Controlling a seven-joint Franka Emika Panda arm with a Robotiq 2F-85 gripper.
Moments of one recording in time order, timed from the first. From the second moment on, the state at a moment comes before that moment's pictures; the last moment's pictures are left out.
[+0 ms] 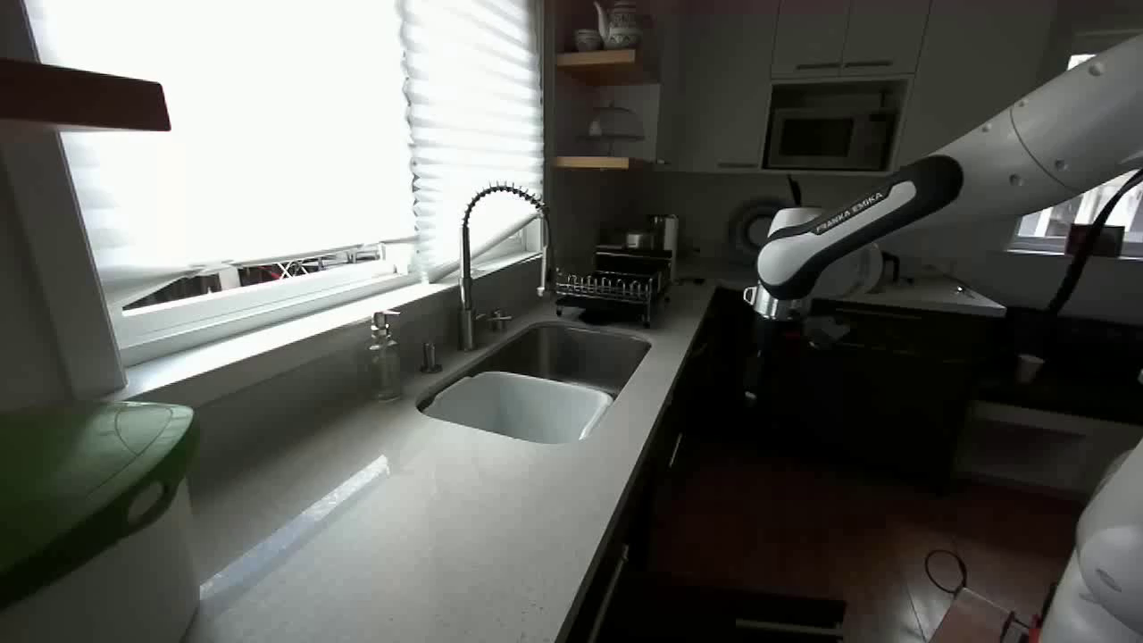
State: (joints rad) arm -0.03 -0.21 -0.24 -2.40 0.01 2.23 -0.48
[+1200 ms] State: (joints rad) arm -0.04 -0.20 -0.22 -2.42 0.02 2.23 -0.44
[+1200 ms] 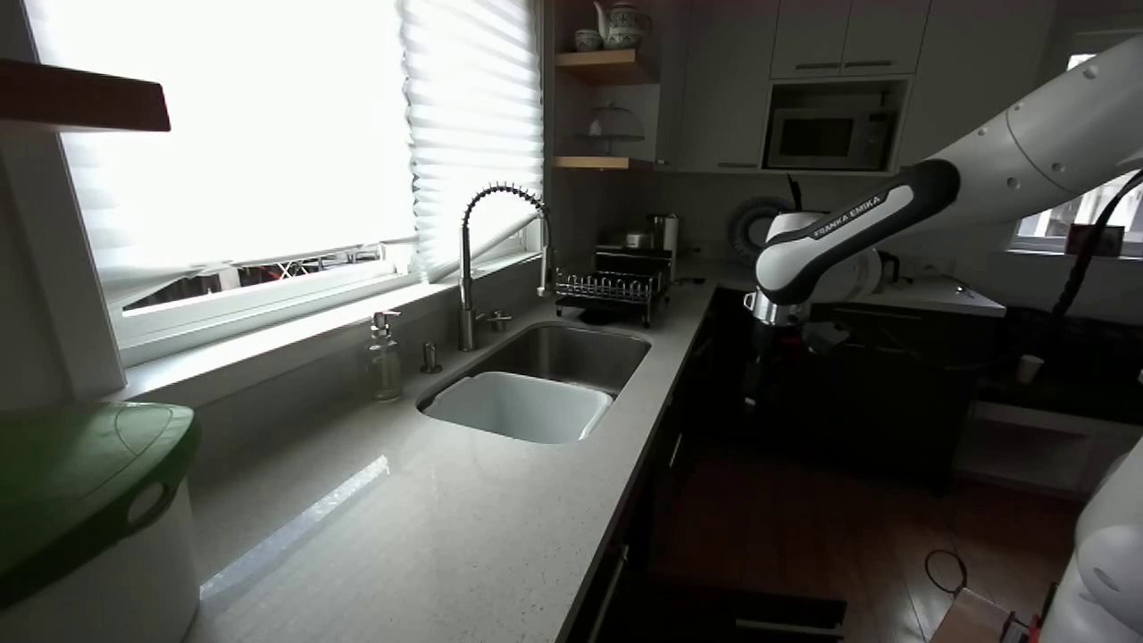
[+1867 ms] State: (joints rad) arm -0.11 -0.20 -0.12 -2.68 -0.12 2.21 0.09
